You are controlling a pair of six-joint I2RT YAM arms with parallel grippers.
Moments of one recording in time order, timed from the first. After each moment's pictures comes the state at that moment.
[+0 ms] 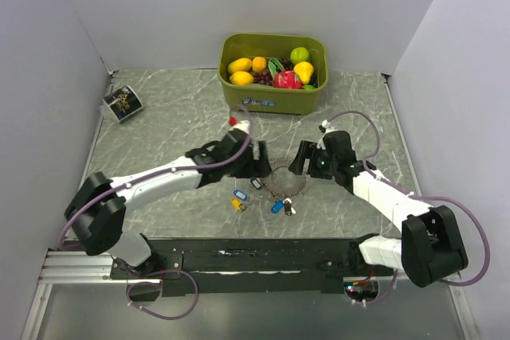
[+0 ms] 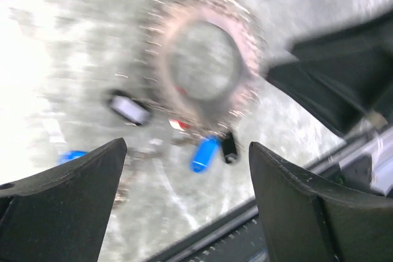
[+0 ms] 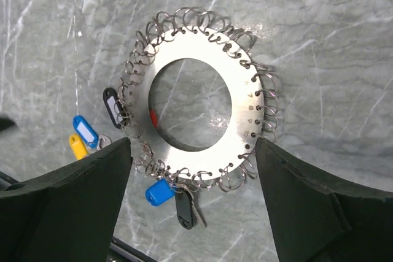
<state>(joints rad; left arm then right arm) -0.88 1.51 1.05 -0.27 -0.06 -0.76 0.33 1.22 0.63 -0.18 -0.21 0.49</state>
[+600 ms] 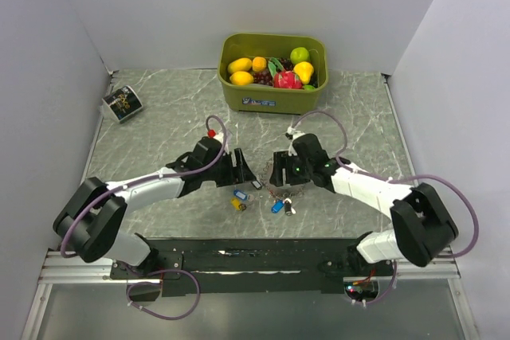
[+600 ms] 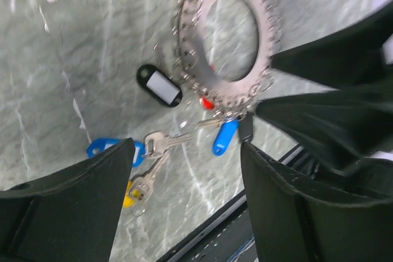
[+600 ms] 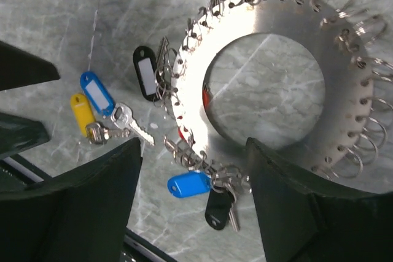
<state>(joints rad) -0.67 1.43 0.70 0.05 0.25 -0.79 0.59 1.35 0.72 -0.20 -0.14 0.44</state>
